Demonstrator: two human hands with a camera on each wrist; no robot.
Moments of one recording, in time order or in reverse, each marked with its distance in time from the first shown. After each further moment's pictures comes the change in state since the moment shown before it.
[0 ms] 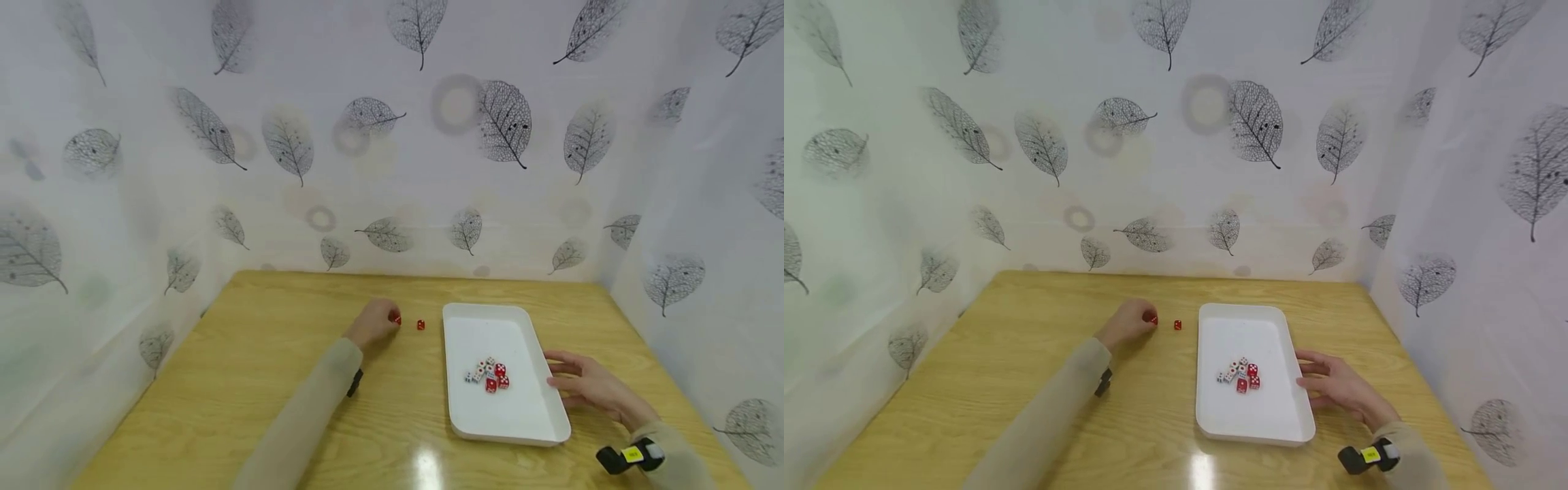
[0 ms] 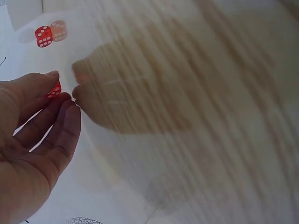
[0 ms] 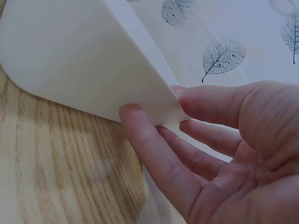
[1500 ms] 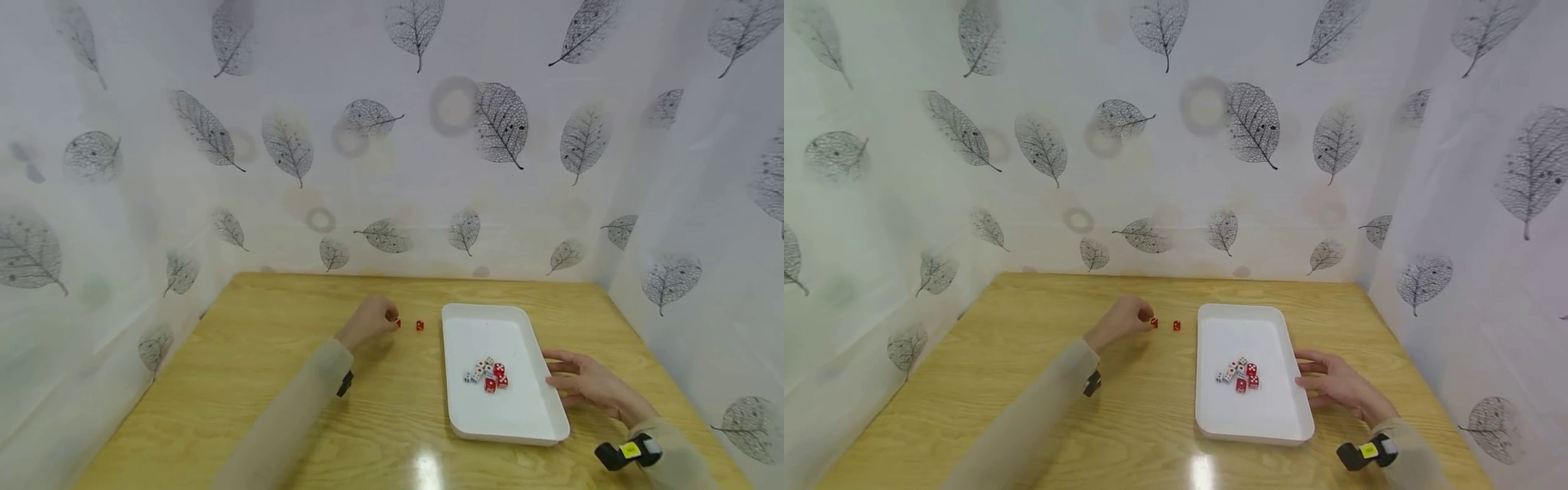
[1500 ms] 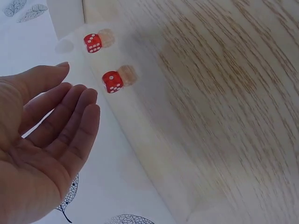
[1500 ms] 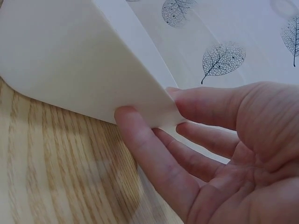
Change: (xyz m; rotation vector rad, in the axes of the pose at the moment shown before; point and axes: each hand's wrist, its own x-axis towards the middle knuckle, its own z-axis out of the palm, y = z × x) left_hand -0.013 0.018 -0.022 -0.002 -0.010 0.016; right_hand 0.001 -0.002 -0.001 0.009 -0.006 0.011
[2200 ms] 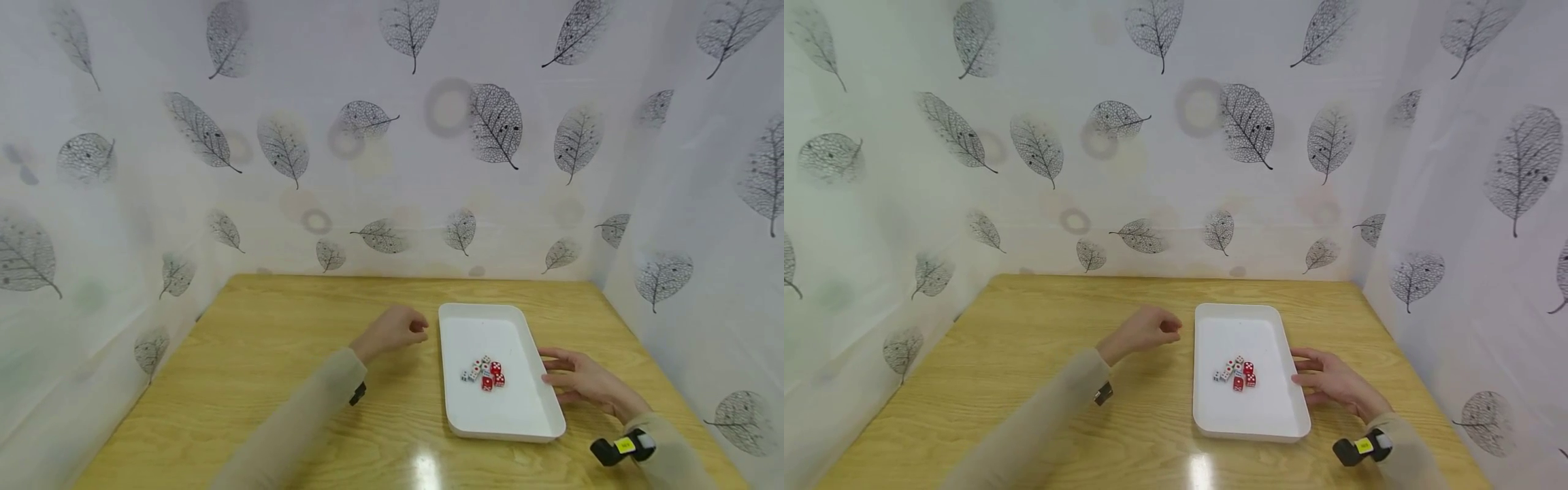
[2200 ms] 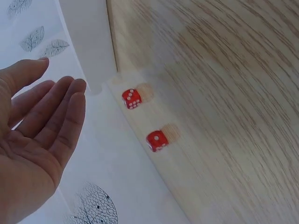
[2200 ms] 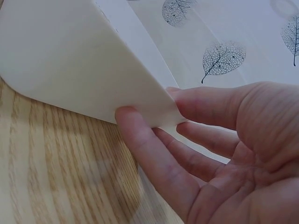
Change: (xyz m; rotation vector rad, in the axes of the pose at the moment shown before) left_hand -0.009 0.048 0.016 0.005 -0.101 0.233; right_hand 0.001 0.004 -0.001 0.022 -0.017 -0.028
